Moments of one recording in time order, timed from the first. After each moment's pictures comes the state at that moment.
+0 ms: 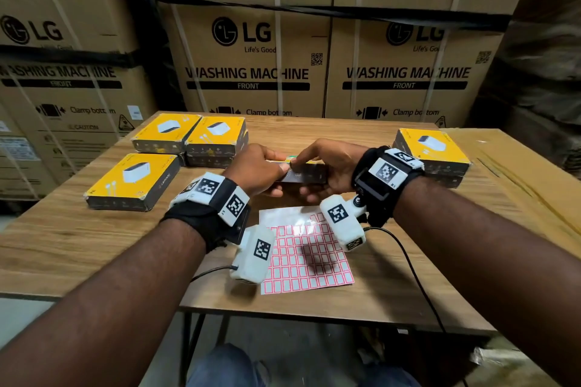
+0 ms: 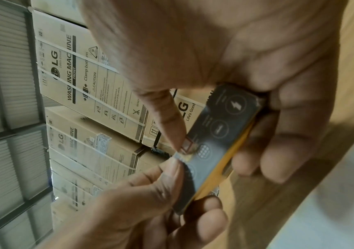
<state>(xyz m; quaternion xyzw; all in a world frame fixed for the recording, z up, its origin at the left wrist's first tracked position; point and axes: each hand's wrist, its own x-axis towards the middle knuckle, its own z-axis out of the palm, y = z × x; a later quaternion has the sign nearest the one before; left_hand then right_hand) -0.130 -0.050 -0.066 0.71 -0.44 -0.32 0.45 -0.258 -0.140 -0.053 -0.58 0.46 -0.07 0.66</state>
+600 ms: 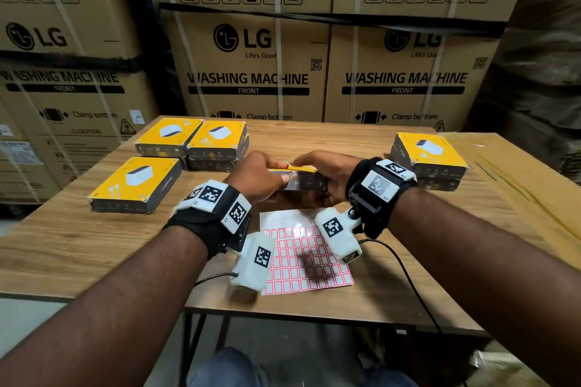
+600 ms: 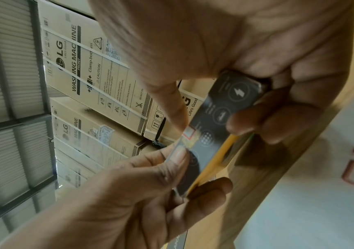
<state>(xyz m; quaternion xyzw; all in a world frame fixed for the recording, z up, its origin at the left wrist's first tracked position) -0.126 -0.048 -0.072 0.73 -0.48 -0.27 0.40 -0.248 -0.134 -0.064 -0.58 0.53 -0.10 0.61</state>
